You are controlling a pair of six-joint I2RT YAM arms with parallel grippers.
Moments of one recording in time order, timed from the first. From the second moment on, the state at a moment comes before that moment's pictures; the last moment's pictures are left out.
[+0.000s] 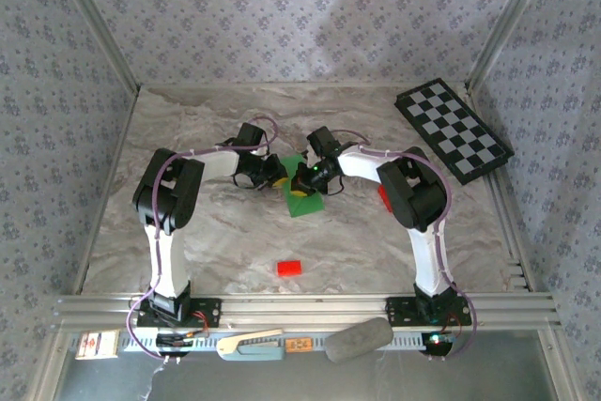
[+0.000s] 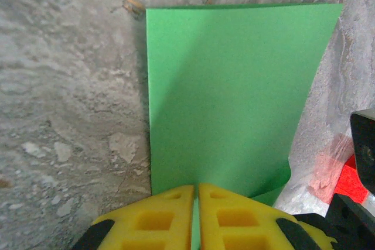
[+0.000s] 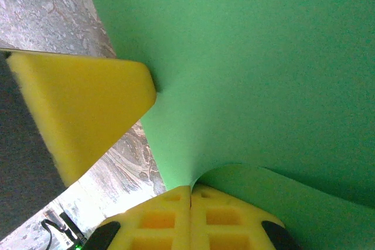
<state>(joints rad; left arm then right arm) -0.43 2.01 1.20 -0.26 0.52 -0.85 0.58 2.11 1.37 -0.38 -0.60 0.74</state>
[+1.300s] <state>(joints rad) -0.35 1.83 1.14 -0.28 0.42 -0.90 0.58 2.13 1.42 -0.42 -0.62 0.76</state>
